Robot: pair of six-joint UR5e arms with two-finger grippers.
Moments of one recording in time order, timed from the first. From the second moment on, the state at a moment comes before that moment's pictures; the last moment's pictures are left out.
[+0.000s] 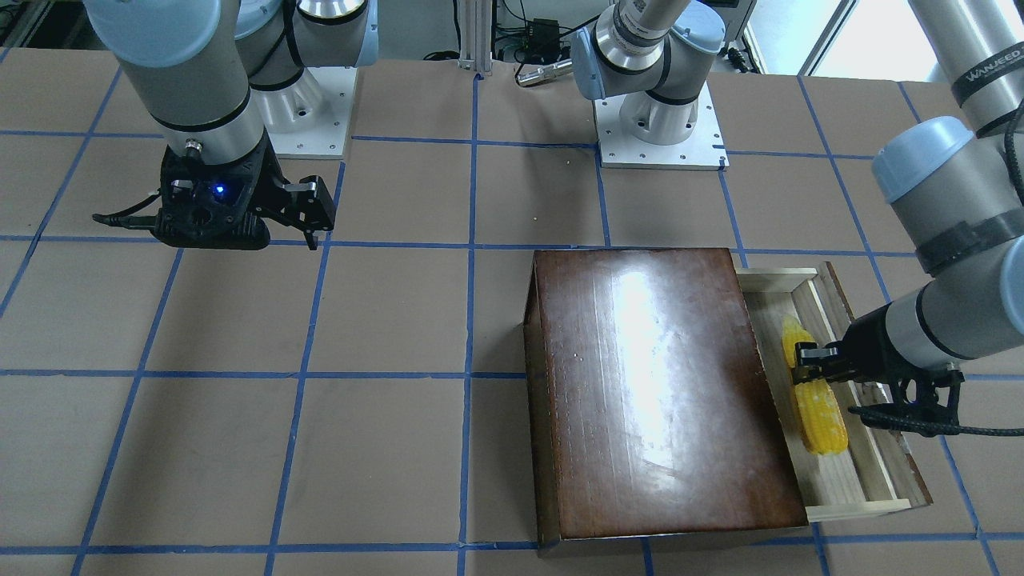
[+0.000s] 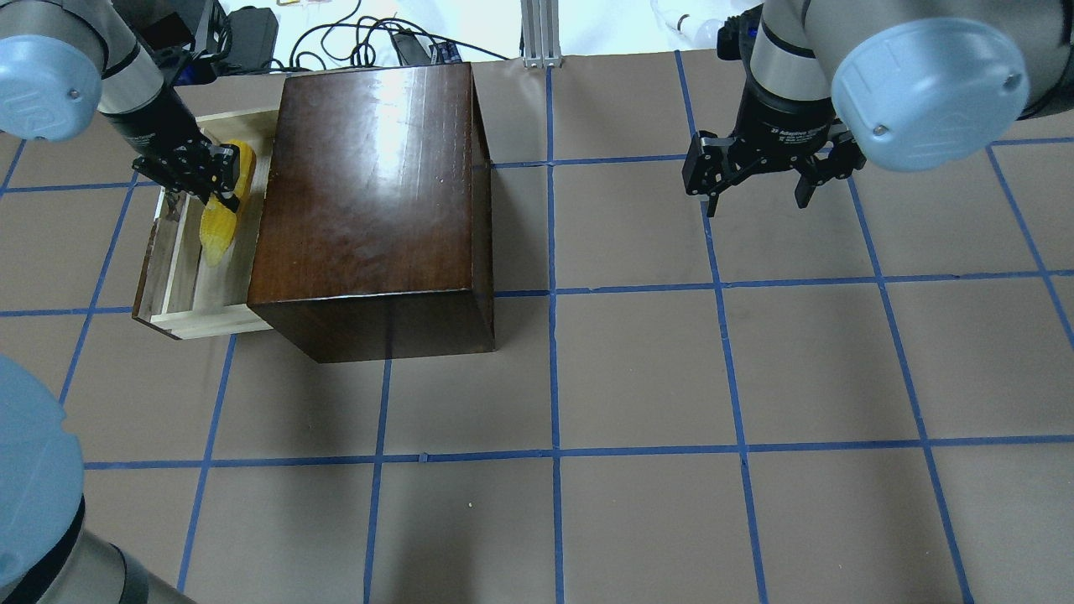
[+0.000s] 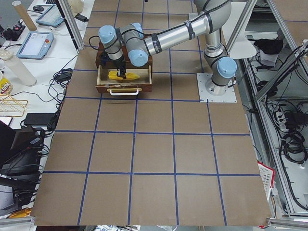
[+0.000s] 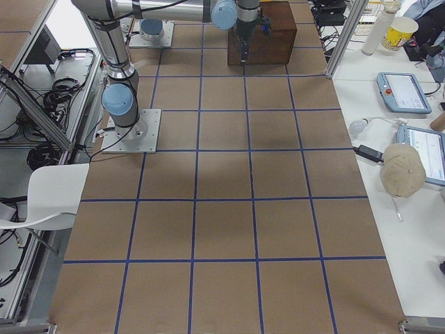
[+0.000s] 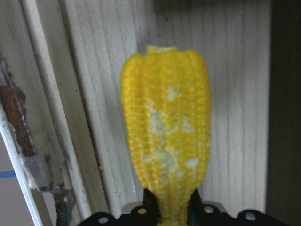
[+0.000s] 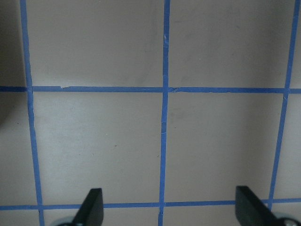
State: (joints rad) left arm -1.27 -1.98 -1.44 -1.43 1.56 0.37; right arm 1.65 -1.48 1.58 -1.62 -1.63 0.06
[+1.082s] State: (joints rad) left arm -1.29 -1.94 -1.37 -1.51 1.57 0.35; right arm 1.65 -1.48 1.58 -1.62 -1.63 0.06
